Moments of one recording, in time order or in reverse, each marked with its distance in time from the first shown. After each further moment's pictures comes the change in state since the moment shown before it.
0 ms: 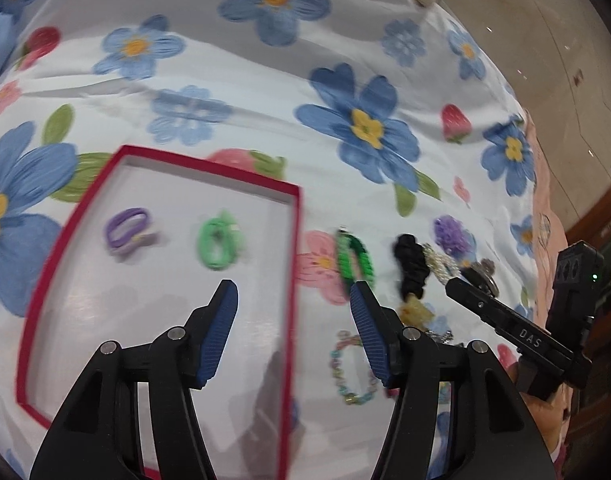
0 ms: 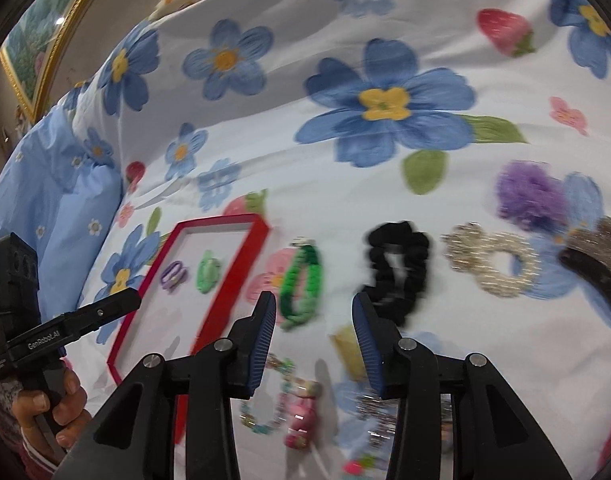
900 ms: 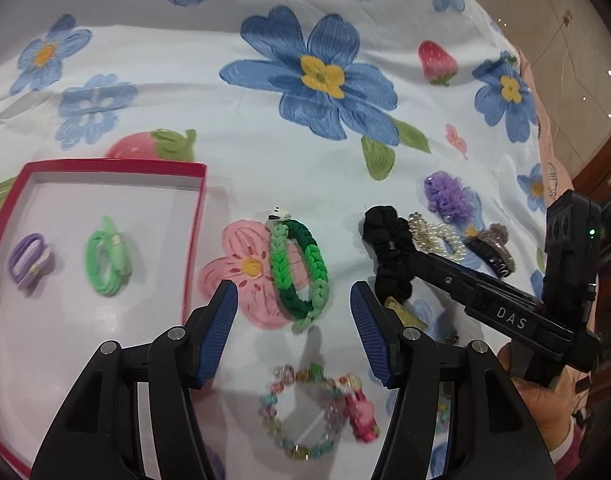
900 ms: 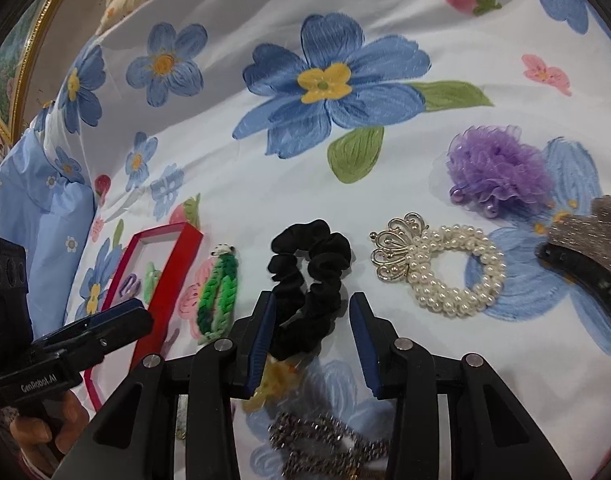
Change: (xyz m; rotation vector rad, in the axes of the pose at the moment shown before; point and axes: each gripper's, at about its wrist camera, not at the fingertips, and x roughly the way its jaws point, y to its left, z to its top) left arm 0.088 -0.064 0.007 0.129 0.121 0.020; right arm 0.038 -0.063 0.010 0.074 0.055 -0.018
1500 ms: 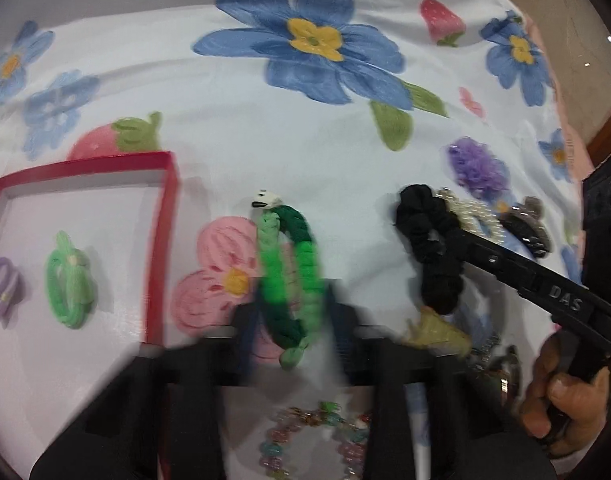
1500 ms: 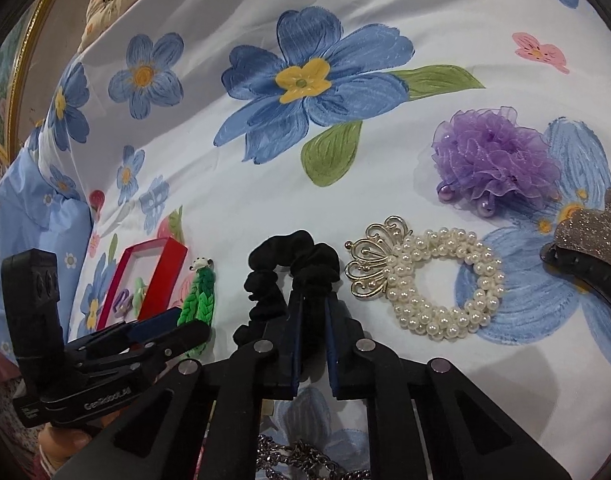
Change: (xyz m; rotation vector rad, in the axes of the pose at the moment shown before) left arm 0.045 -0.006 0.003 0.076 0.071 0.018; right arm 0.008 -0.023 0.004 0.064 -0.011 0.032
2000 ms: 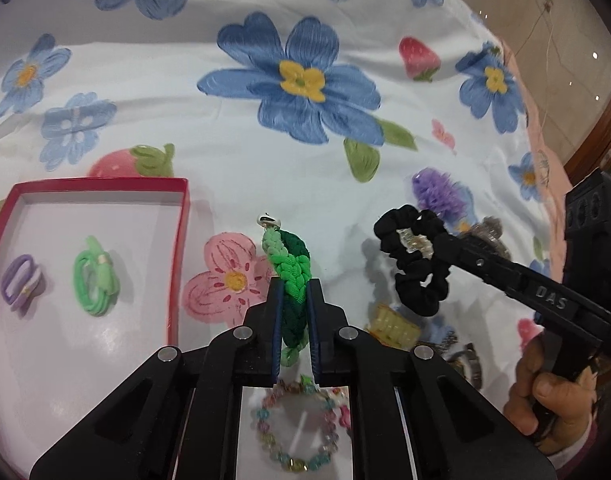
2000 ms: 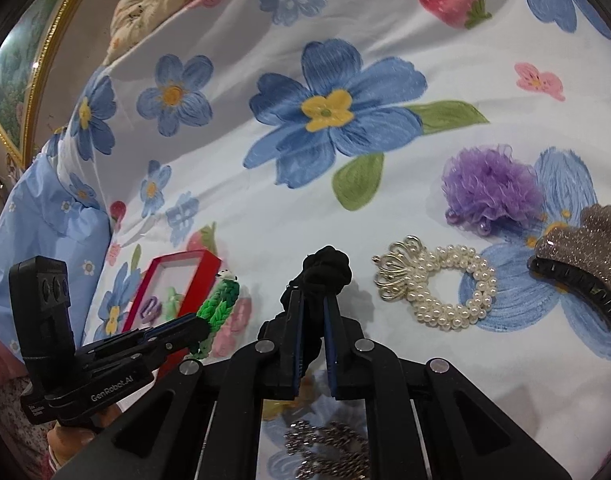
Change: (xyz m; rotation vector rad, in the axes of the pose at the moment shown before) left arm -0.055 0.000 -0.008 -0.018 -0.121 -0.050; right arm -0.035 0.023 0.000 -0.022 -0.074 0.037
